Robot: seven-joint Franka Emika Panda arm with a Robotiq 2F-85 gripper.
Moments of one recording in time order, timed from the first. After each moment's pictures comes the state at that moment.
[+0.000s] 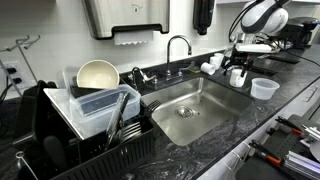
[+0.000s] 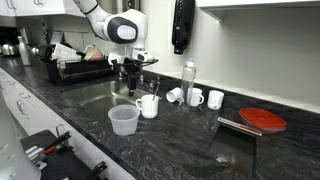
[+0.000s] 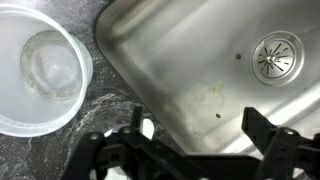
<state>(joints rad) -0.07 -0.12 -0.01 -2.51 0.15 2.36 0.46</state>
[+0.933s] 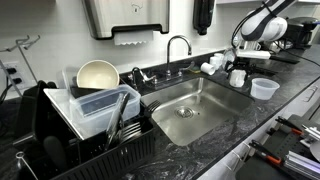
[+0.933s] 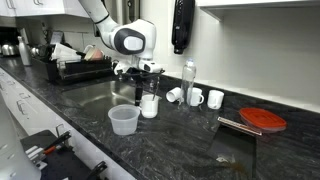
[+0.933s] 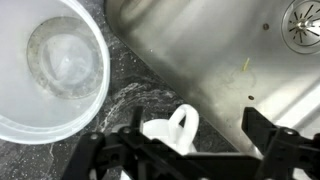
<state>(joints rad) -0.10 -0.02 -0.08 -2.51 0.15 2.44 0.50</state>
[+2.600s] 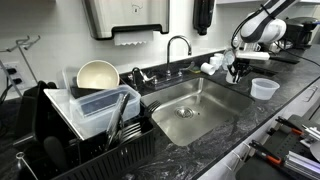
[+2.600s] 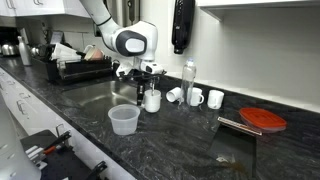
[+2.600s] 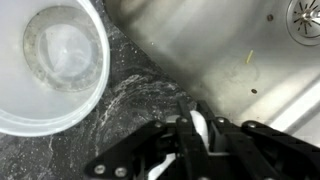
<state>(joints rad) -0.09 -0.01 -0.10 -2.51 0.14 2.47 0.50</state>
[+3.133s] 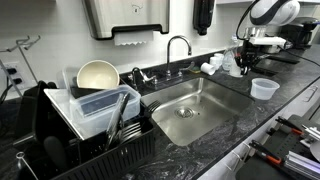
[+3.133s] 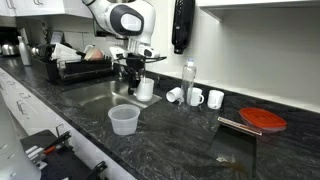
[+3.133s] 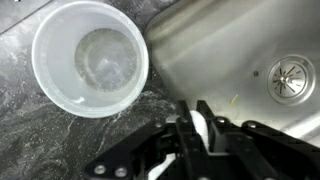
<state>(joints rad) -0.09 -0.19 -0.10 -2.51 0.10 2.19 0.27</state>
